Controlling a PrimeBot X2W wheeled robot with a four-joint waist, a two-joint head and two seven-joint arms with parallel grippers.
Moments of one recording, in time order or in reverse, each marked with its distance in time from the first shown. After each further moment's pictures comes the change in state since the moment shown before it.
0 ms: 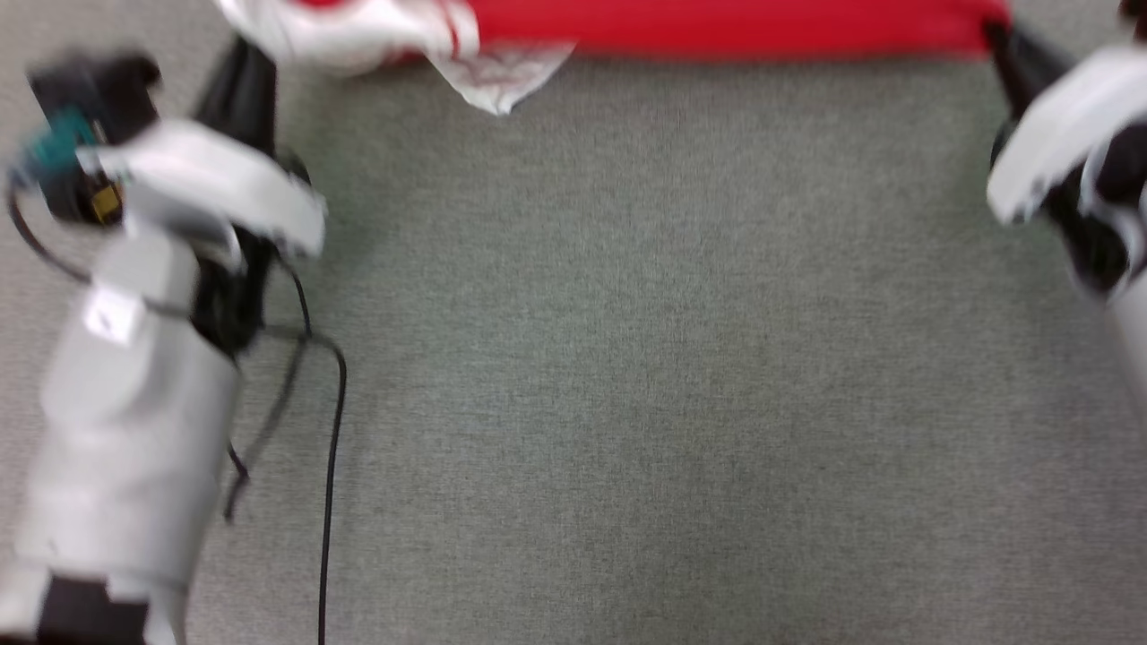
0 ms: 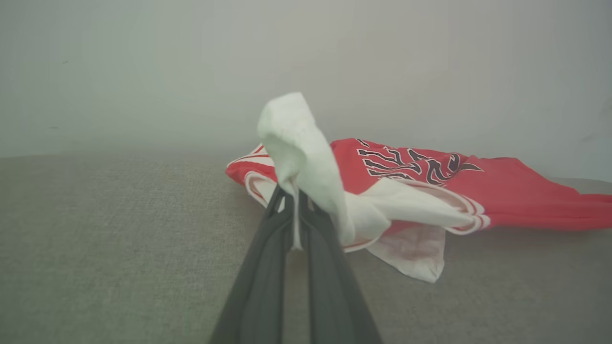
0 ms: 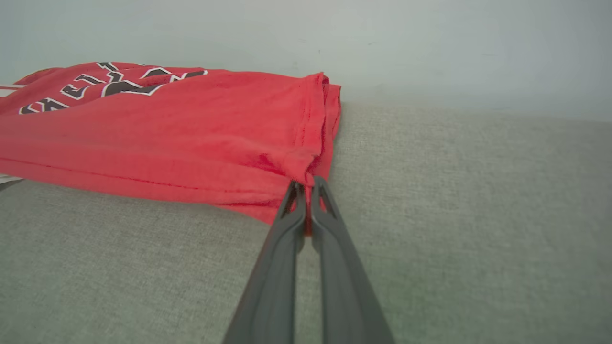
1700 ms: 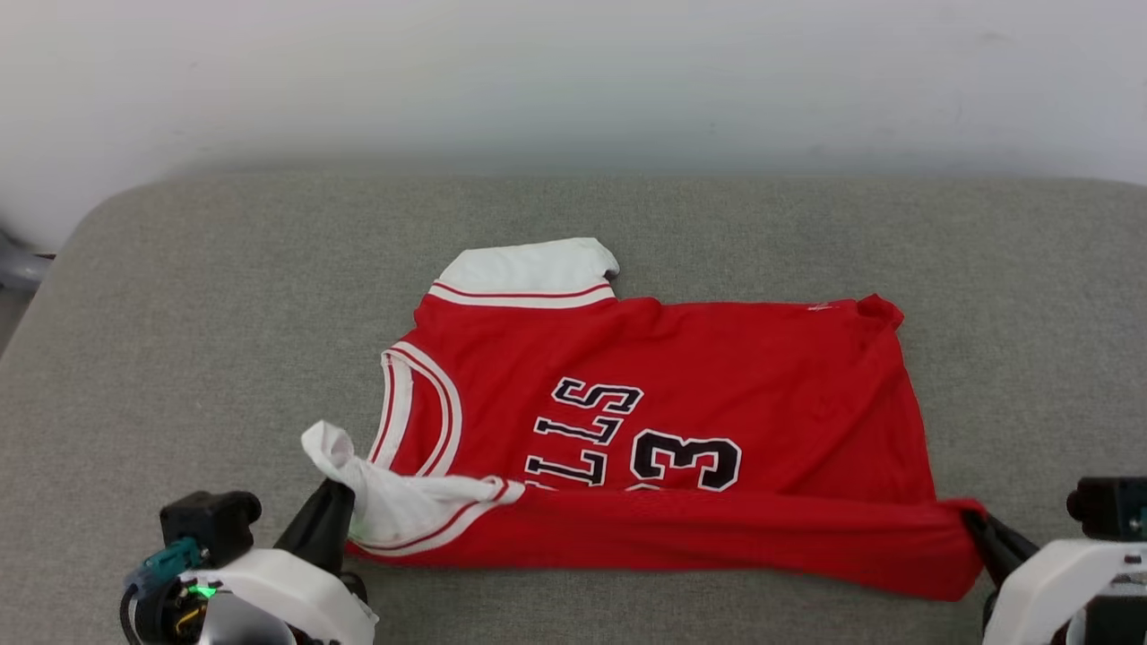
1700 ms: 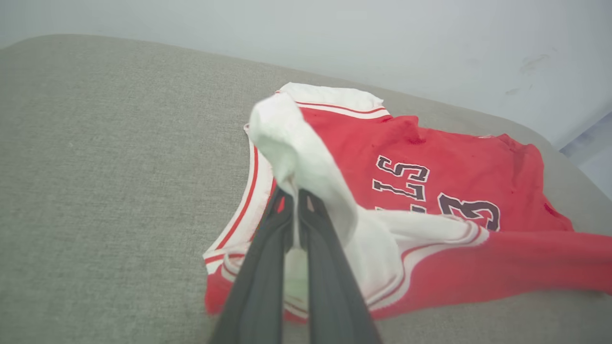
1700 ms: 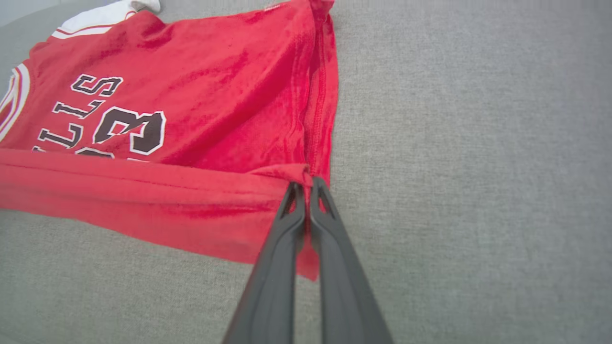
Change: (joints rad) left arm 0.978 0.003 0.089 -0.674 -0.007 0.152 0.240; right arm 1.210 0.182 -0.528 -0.971 -0.266 0.000 0.485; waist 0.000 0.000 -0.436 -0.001
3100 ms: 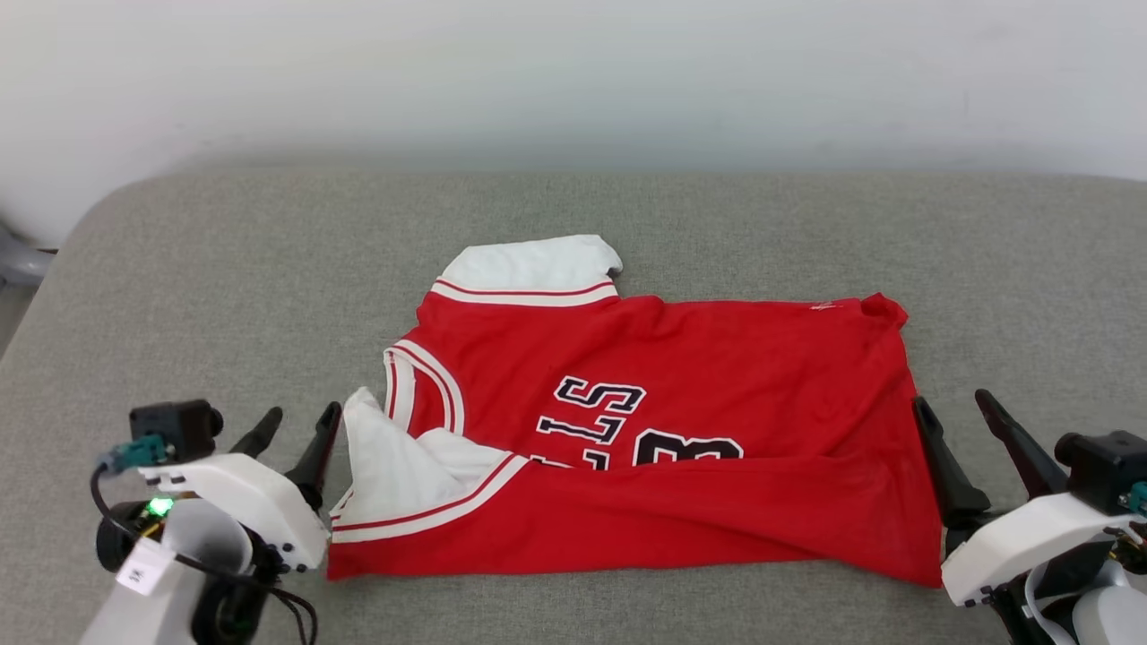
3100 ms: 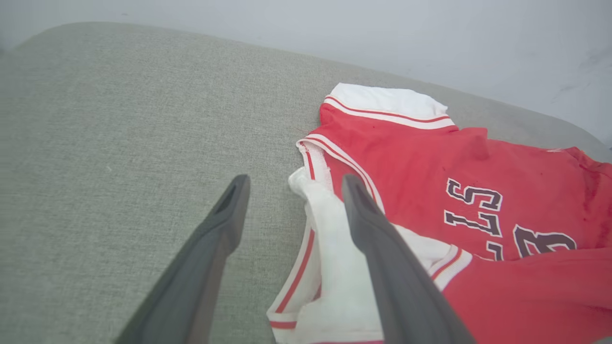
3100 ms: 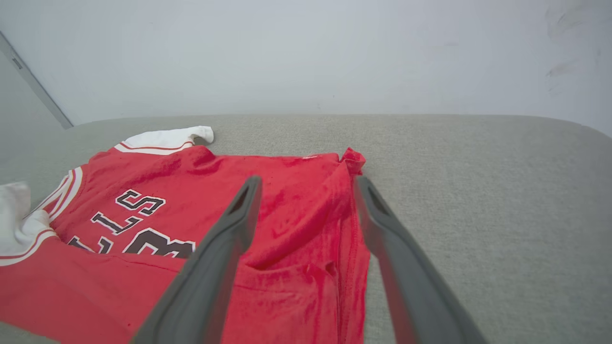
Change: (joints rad) left arm -0.307 0.056 -0.032 0.370 -0.086 -0.088 0.038; right arm -0.245 -0.065 0.178 0.302 0.017 0.000 -0.574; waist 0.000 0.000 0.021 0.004
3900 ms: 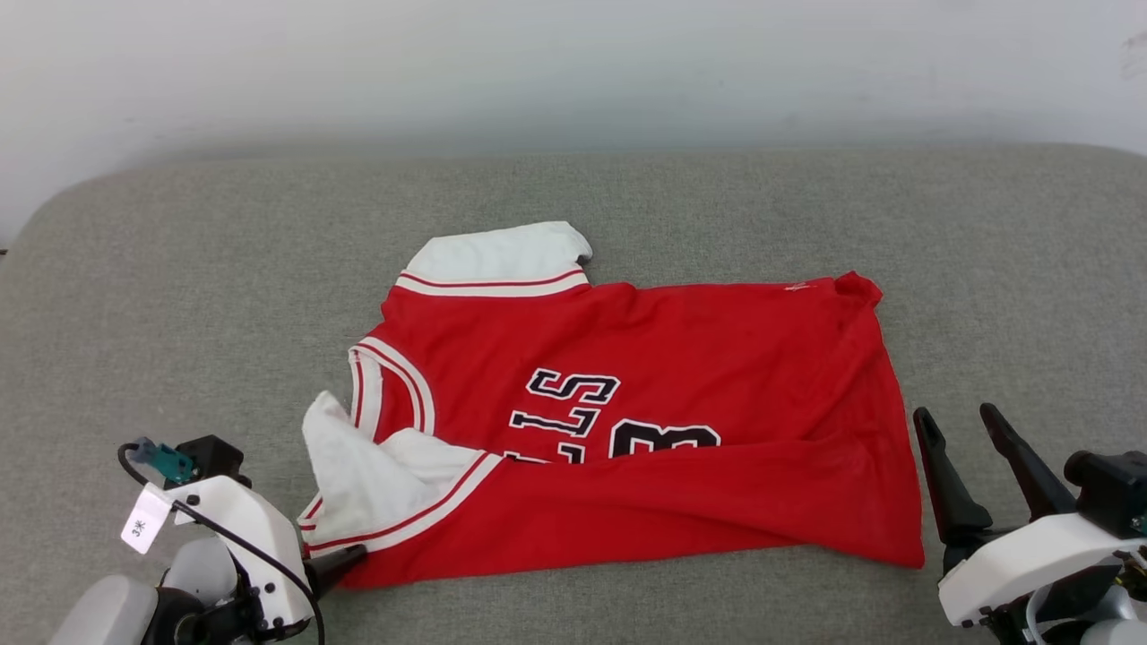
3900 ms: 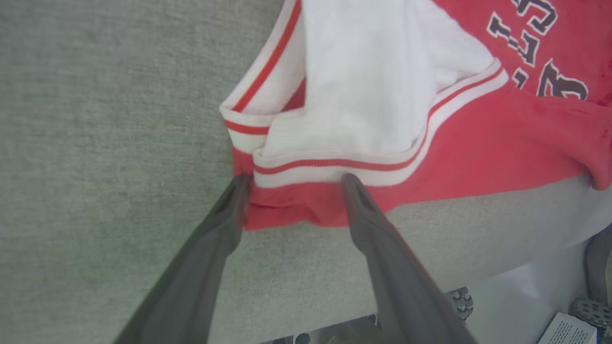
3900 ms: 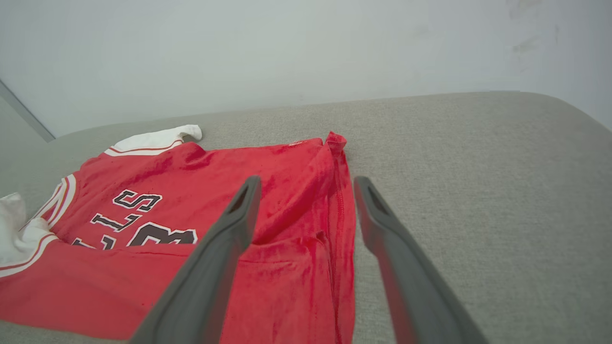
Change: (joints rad) left arm 0.088 0.119 -0.030 -0.181 -0.281 0.137 0.702; right arm 0.109 0.094 -0.084 -0.199 -0.045 0.000 0.109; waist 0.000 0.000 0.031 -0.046
